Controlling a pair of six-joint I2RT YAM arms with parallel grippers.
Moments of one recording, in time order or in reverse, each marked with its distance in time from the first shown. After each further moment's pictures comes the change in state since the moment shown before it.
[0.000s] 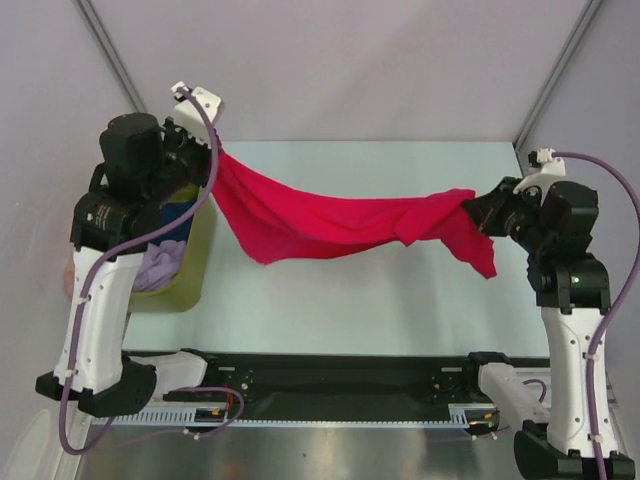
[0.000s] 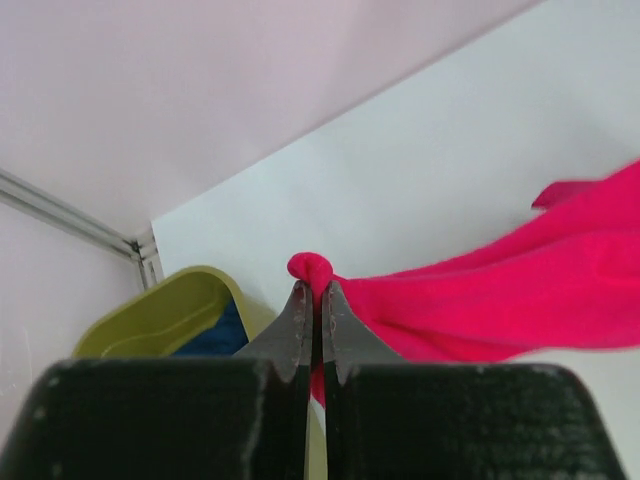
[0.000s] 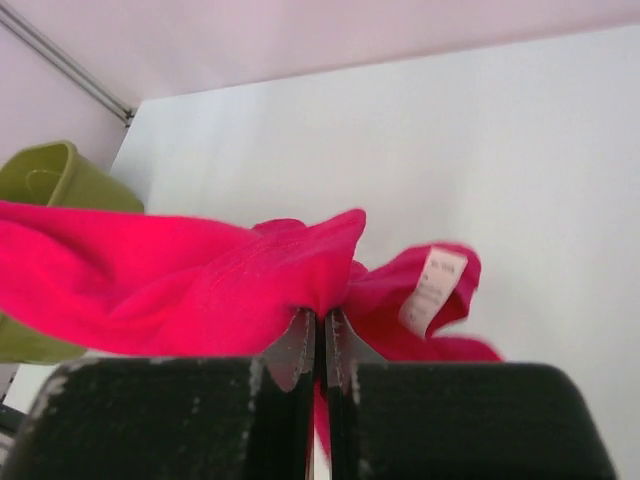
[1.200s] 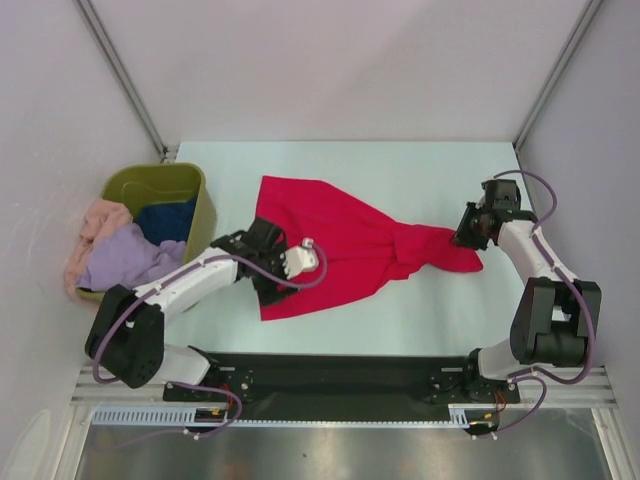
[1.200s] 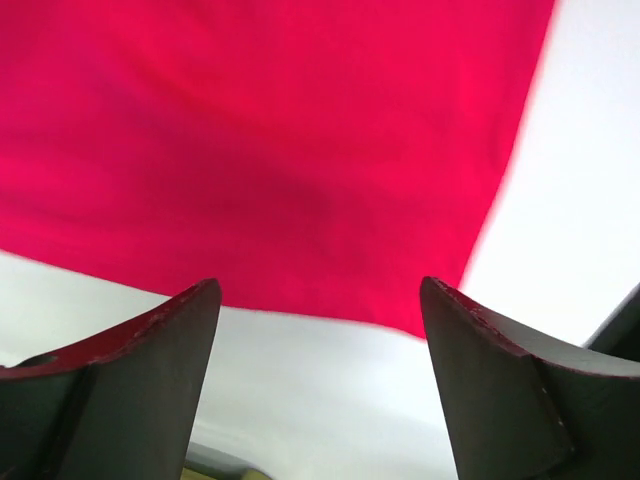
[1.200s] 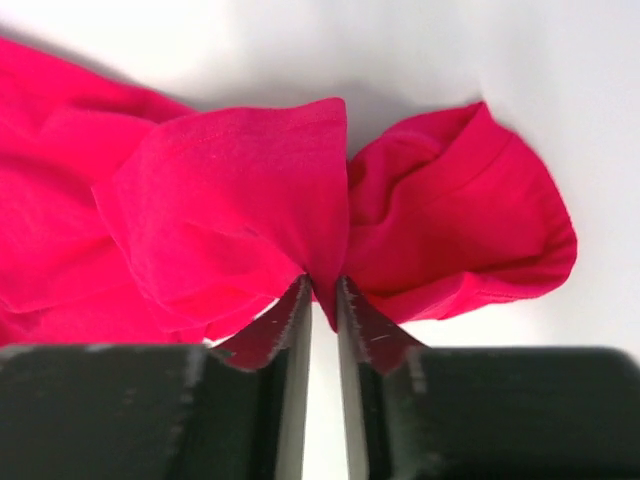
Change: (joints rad) left arm -0.212 0.112 -0.939 0.277 0.180 0.356; right arm -0.068 0.575 -0.294 0.210 0.176 0.076
